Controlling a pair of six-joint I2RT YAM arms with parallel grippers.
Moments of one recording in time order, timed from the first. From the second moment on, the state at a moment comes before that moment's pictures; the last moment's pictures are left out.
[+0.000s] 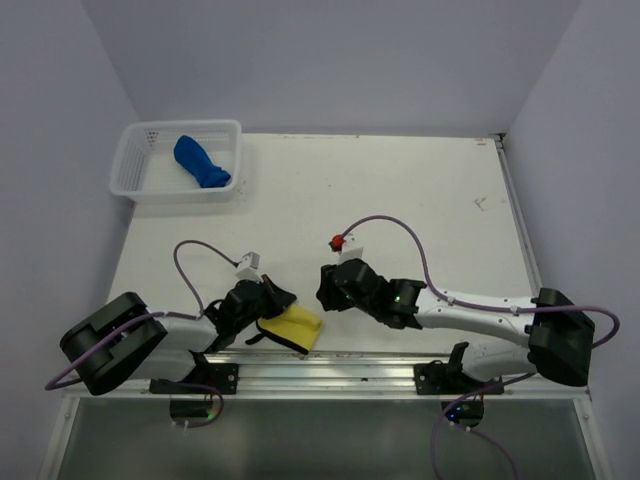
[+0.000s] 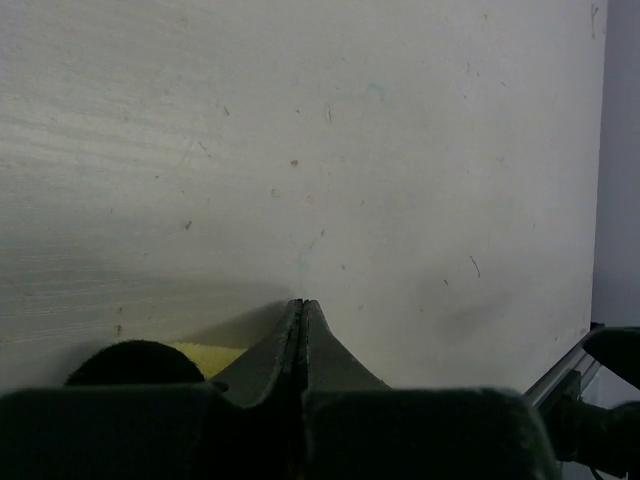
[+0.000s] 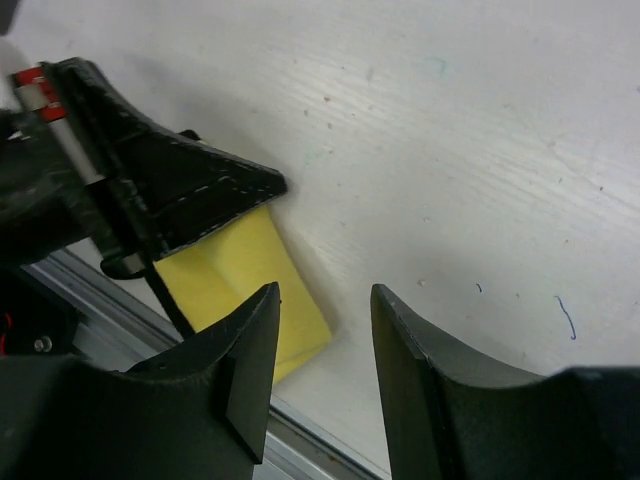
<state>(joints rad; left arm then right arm) -0.78 1.30 0.10 0.66 -0.14 -1.05 1.19 1.27 0.77 -0.18 0.38 0.68</state>
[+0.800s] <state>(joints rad) -0.81 1.29 0.07 0.71 -0.16 -1.05 0.98 1.57 0.63 0.18 -0.24 0.89</state>
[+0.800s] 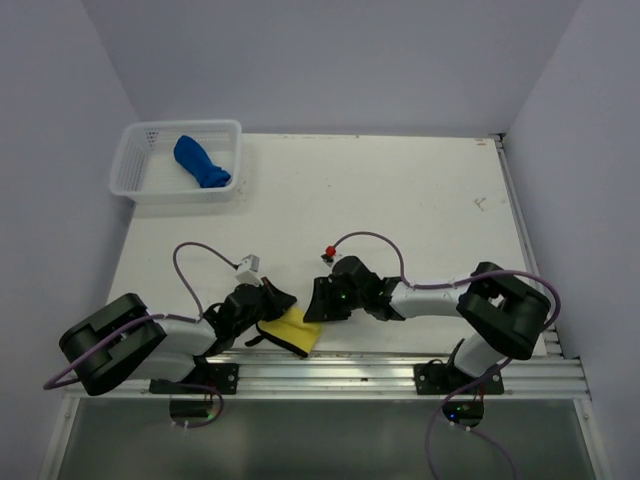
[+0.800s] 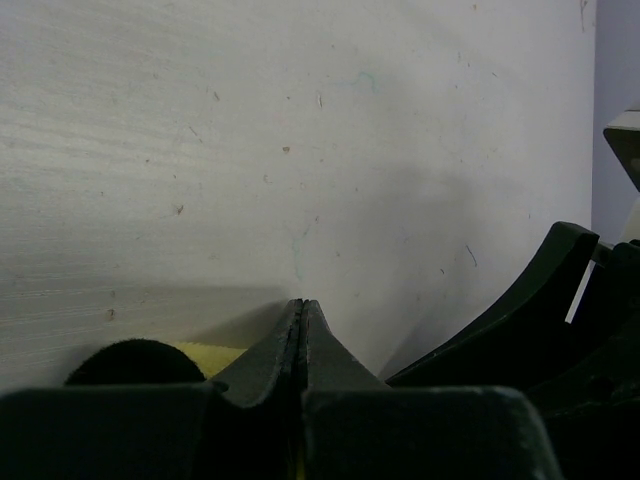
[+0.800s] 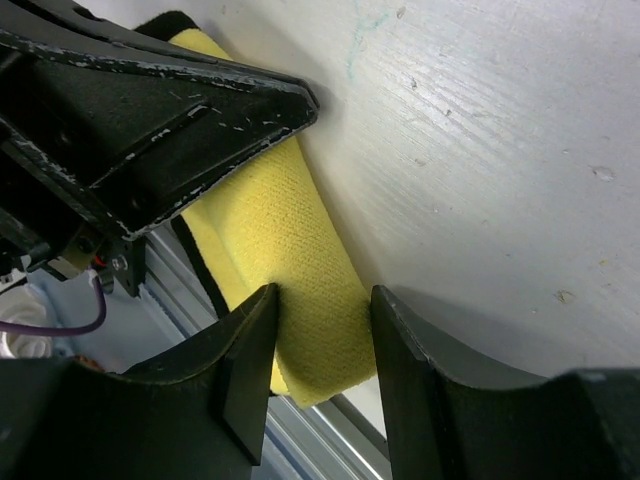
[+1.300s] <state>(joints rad) -0.82 1.28 0.10 0.65 -0.17 -1.01 1.11 1.61 0.69 0.13 -0.17 0.78</state>
